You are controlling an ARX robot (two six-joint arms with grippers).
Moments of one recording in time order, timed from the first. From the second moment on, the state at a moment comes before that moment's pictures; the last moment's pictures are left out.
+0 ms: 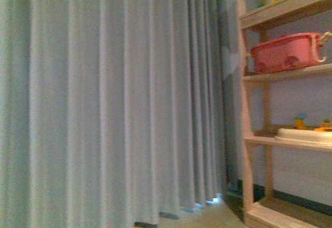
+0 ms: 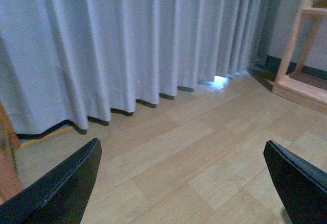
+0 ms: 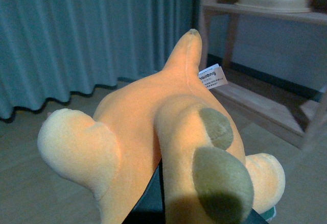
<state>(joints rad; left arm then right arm) 0.00 0.00 0.01 0.00 0.00 0.00 0.00 0.01 0.01 -0.01 0.00 0.00</state>
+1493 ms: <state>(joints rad) 0.00 0.00 0.01 0.00 0.00 0.00 0.00 0.00 0.01 -0.01 0.00 0.00</state>
